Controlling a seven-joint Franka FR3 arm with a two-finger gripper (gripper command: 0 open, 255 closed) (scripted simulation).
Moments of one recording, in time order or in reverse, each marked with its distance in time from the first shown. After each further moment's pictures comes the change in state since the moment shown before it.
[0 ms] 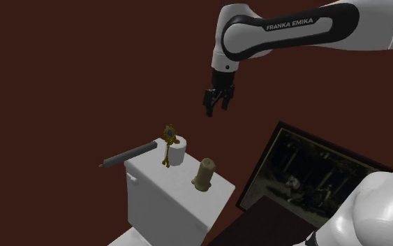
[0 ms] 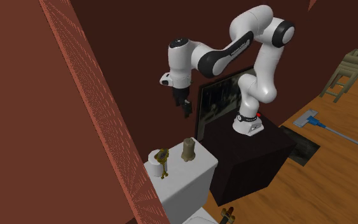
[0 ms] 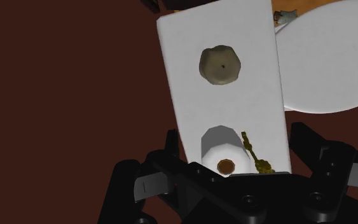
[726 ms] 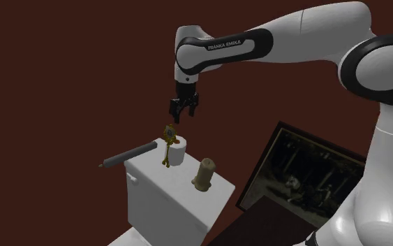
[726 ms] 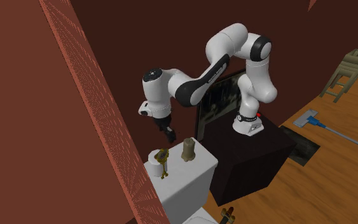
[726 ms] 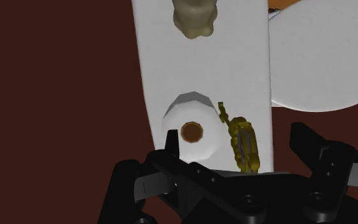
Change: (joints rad) arm 0.049 0.428 0.039 0.366 -0.020 0.019 -0.011
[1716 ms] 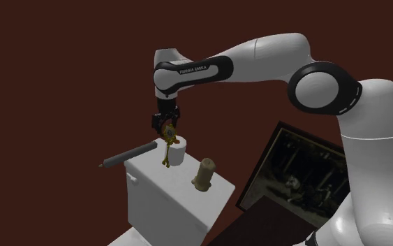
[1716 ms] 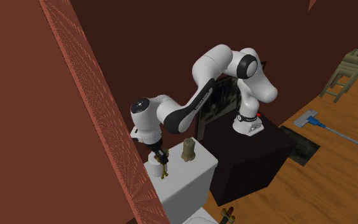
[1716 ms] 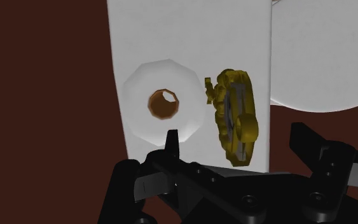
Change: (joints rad) arm 0.043 0.299 0.011 0.250 -0.024 0.025 -0.009
